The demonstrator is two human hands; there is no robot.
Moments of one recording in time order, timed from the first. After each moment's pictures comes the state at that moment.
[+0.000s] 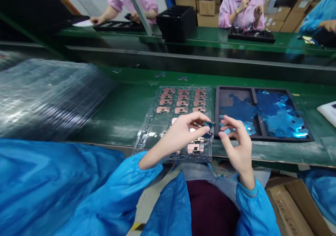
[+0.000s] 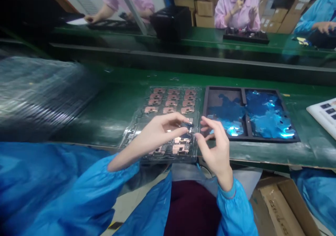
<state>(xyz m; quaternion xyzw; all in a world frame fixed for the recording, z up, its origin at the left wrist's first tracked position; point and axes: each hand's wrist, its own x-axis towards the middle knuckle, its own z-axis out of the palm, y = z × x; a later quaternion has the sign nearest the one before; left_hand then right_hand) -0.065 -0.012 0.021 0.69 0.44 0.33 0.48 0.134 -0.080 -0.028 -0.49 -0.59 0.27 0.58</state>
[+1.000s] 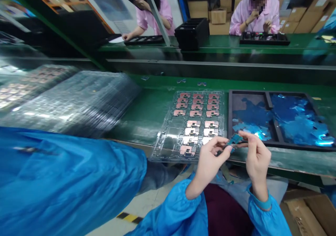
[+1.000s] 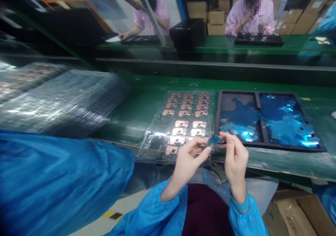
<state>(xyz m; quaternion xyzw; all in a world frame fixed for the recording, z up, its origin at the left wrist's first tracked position) -0.021 -0.087 -0.037 0.48 0.49 0.47 0.55 0.135 -0.092 -0.058 -0.56 -0.54 0.21 0.59</state>
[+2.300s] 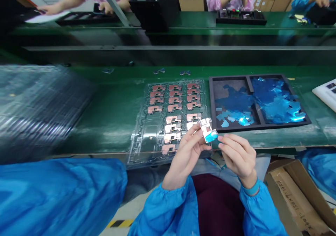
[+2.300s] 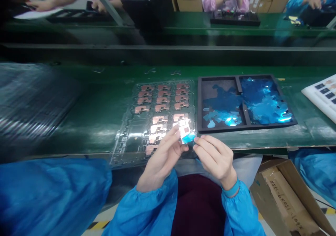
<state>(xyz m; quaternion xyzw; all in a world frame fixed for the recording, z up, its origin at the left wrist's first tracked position) -0.038 -0.070 -0.036 0.23 0.40 0.46 0.76 0.143 -0.115 -0.057 -0.42 -0.75 -0.08 0.50</state>
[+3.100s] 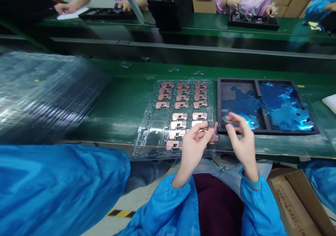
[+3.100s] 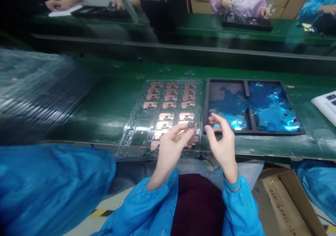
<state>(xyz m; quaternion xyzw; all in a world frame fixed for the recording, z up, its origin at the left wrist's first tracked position) -0.029 -0.070 -0.040 0.38 0.52 0.49 0.58 0.141 -0.073 -0.059 -0.58 -0.57 0.25 0.52</state>
